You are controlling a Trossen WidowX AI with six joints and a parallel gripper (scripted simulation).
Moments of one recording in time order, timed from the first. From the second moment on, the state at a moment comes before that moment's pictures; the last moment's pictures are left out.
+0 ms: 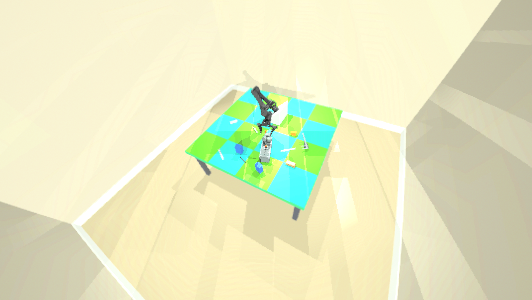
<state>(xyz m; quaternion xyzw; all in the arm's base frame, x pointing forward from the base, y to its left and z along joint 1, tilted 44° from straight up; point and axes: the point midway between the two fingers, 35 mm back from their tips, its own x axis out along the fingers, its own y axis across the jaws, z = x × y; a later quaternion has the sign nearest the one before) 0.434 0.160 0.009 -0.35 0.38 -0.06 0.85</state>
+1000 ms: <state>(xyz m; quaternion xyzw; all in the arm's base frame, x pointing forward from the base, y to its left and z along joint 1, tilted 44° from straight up) 0.438 0.124 -0.029 -0.35 0.38 -0.07 0.85</state>
